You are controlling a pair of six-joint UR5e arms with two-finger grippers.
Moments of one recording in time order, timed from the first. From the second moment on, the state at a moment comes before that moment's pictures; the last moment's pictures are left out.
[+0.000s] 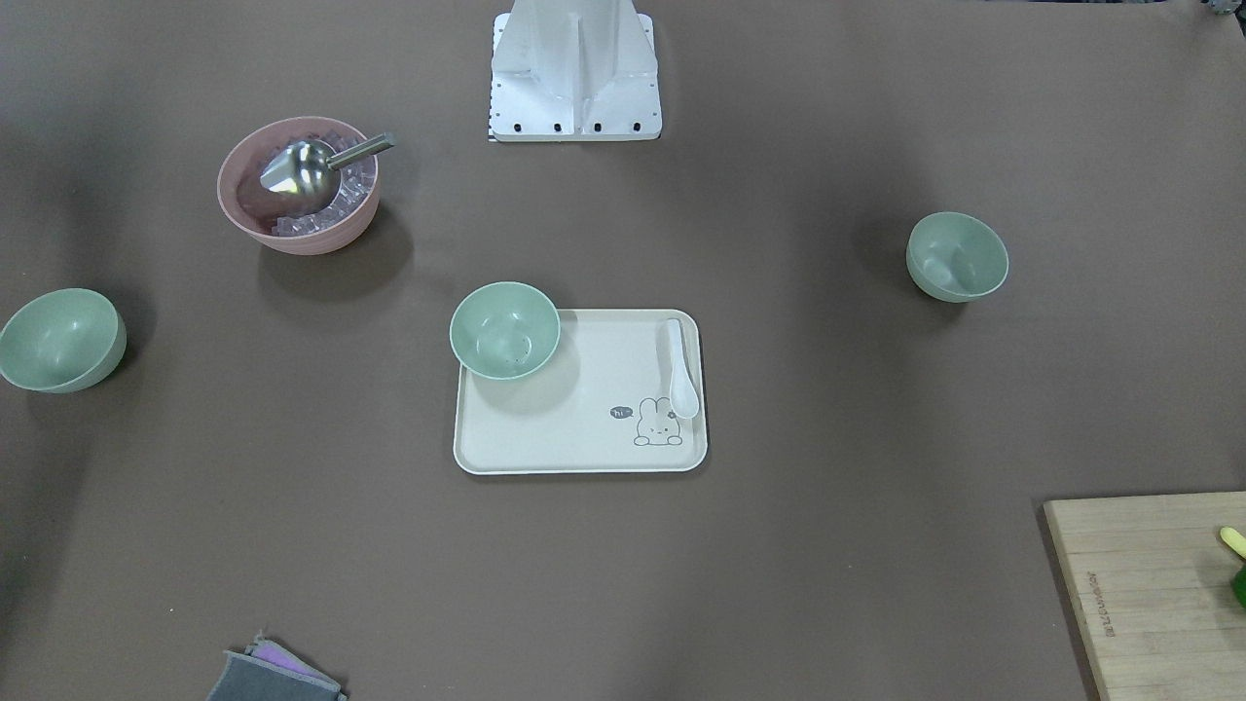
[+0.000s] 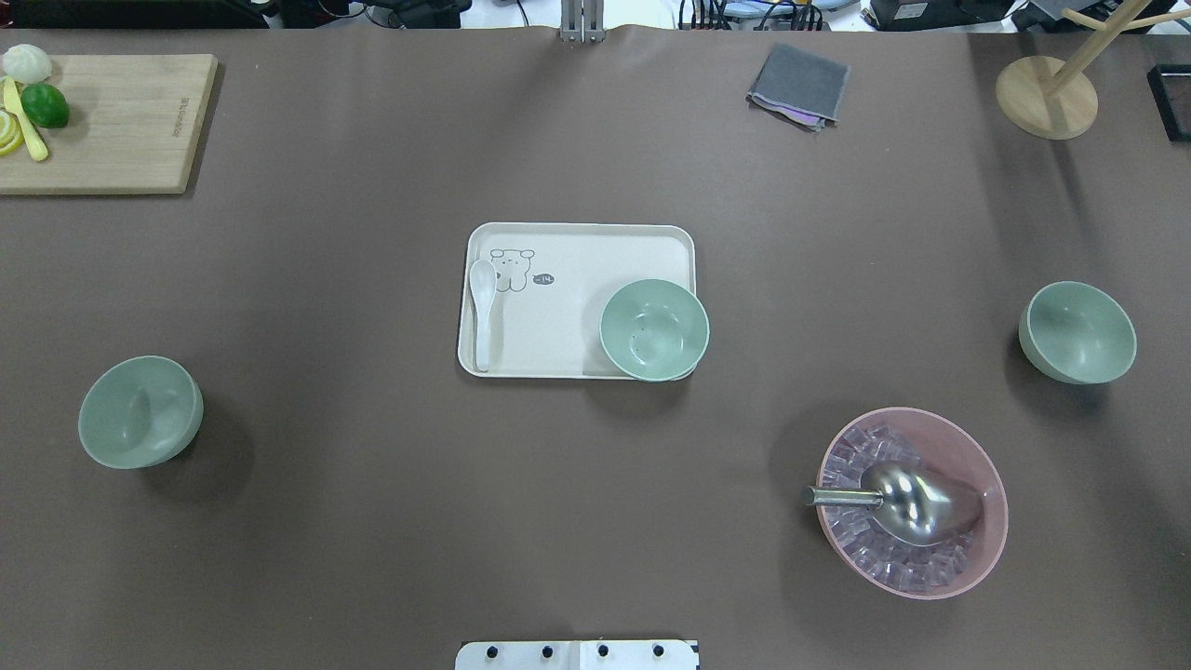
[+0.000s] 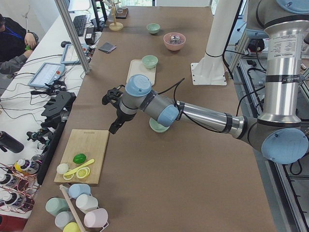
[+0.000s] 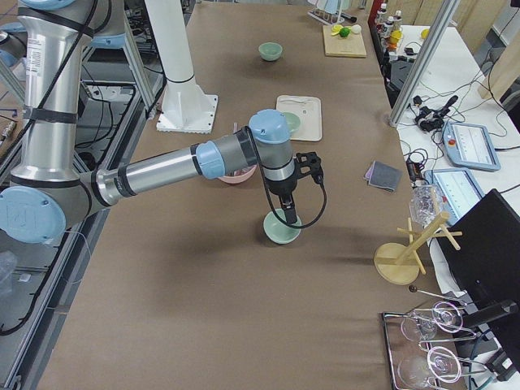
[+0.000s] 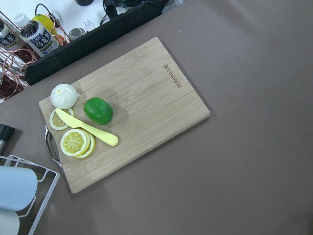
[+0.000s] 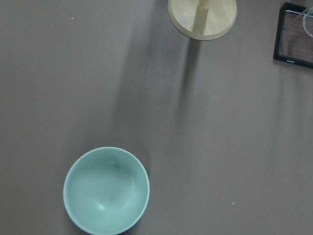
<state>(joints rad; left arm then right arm) -1.54 -1.54 -1.84 -1.97 -2.36 0.03 1.48 -1.72 2.02 -1.49 2.26 0.10</state>
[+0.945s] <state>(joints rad) -1.23 -1.46 -1.83 -2.17 -2.37 -0.47 1.41 -1.71 1.97 -1.43 2.26 0.33</state>
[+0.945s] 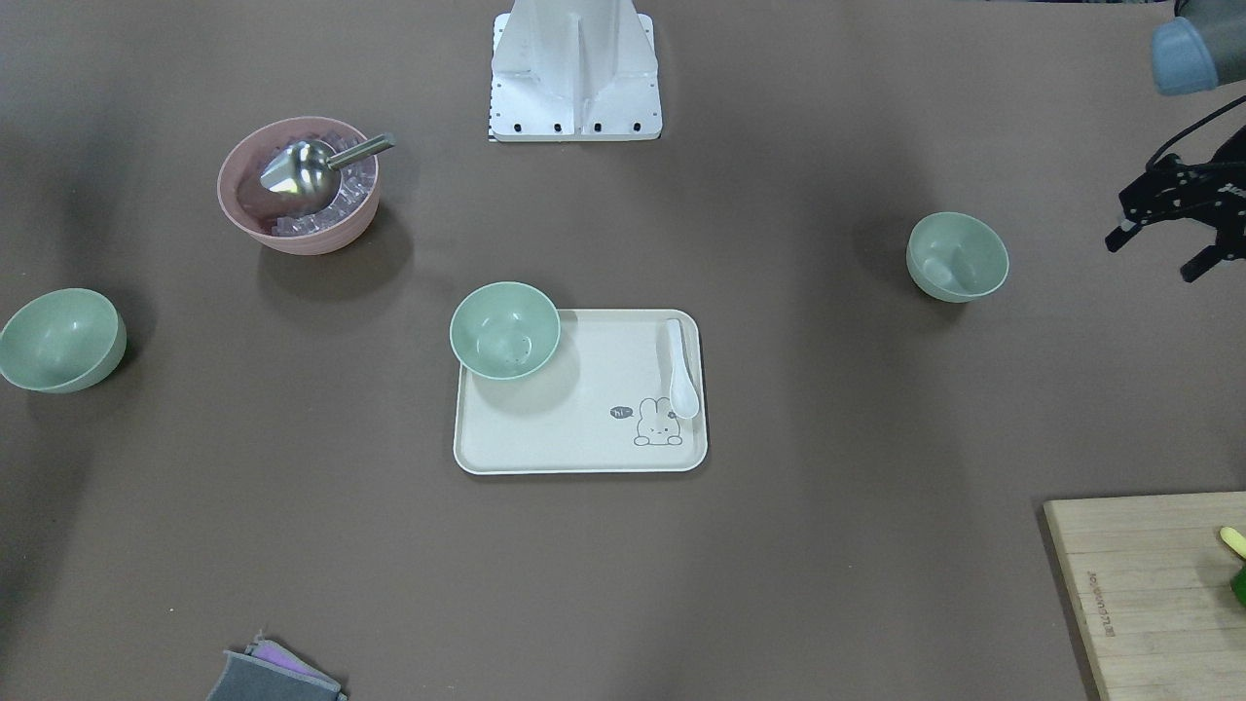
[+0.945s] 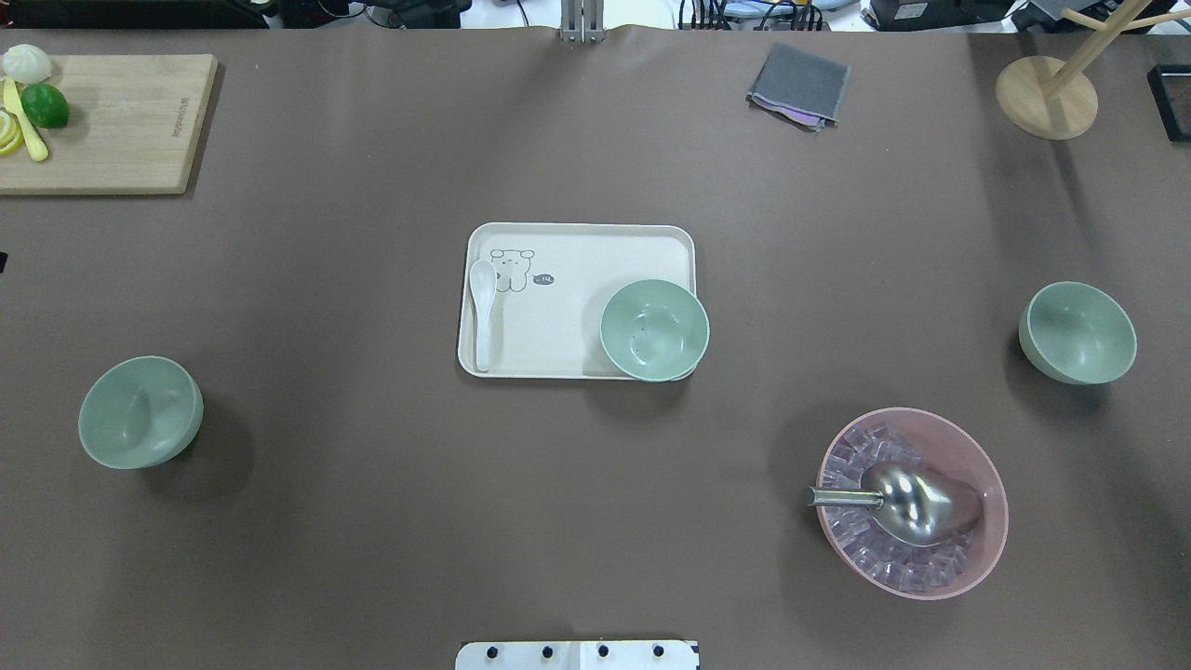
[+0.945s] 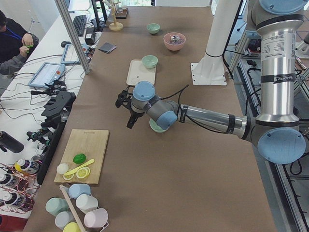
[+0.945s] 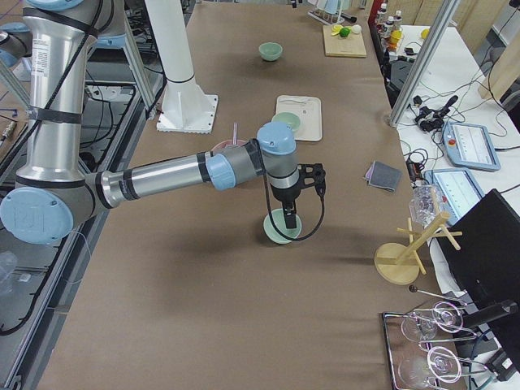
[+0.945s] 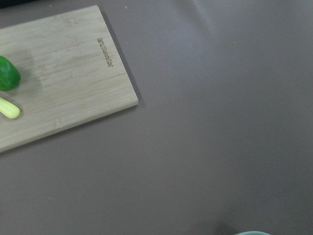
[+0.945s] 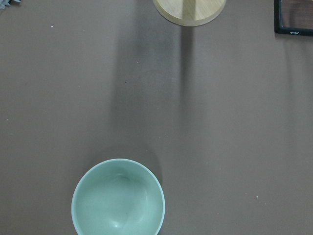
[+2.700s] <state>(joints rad) -0.85 -1.35 -1.82 -2.31 -2.06 -0.65 1.41 -1.71 1.97 -1.43 2.26 0.33</state>
